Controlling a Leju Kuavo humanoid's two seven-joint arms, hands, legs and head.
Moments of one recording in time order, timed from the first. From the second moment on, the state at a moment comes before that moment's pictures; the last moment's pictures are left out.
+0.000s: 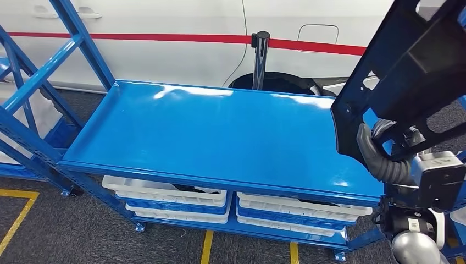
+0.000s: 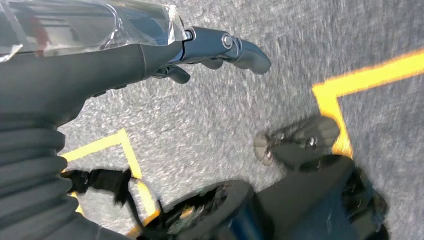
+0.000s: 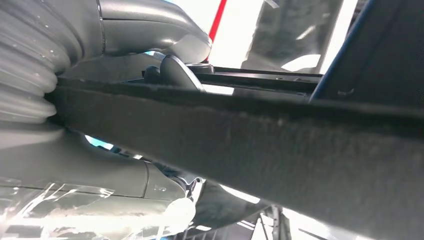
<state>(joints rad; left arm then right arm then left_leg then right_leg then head) -0.13 0.01 -1.25 -0.21 0.91 -0.02 -0.18 -0.45 -0.55 0.42 -2.15 0.08 -0.47 0.19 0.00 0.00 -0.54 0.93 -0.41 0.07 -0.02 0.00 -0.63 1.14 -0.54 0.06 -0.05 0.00</state>
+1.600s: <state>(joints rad) -0.12 0.01 -1.16 -0.21 1.02 -0.06 -0.13 0.01 -0.40 0.48 -2.30 0.18 -0.52 -0.10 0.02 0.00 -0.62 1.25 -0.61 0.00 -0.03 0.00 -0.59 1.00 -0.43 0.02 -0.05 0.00</state>
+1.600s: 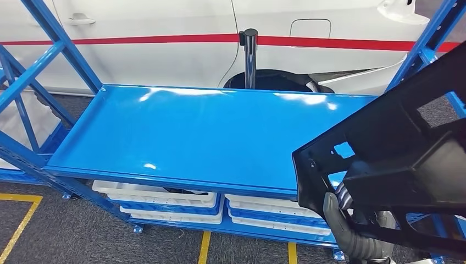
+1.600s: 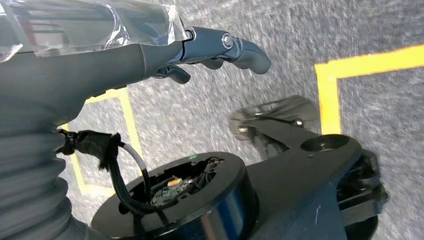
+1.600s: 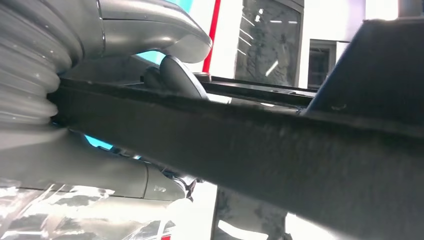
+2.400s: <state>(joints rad) -0.12 0.01 -1.14 -0.21 1.03 -0.08 -0.14 0.09 -0.40 0.41 -2.34 0.19 -0.59 -0.09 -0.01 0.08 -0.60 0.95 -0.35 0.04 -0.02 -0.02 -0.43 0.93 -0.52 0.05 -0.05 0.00</state>
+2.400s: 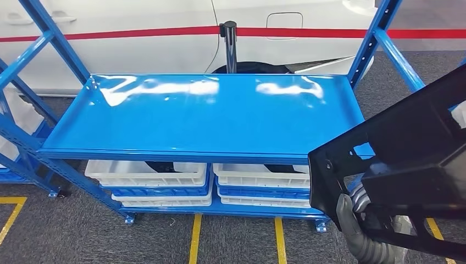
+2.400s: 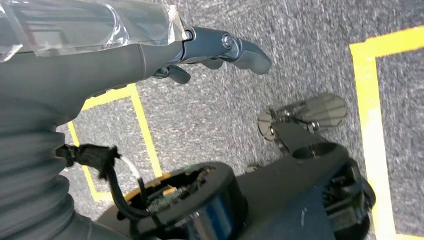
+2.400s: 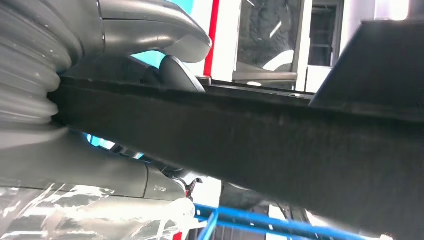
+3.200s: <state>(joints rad) -0.12 0.01 -1.13 -0.21 1.03 -0.07 -0.13 0.09 -0.41 0.40 -2.36 0.21 -0.60 -0.09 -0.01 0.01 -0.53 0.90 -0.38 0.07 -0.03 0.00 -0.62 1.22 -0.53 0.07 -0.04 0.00</state>
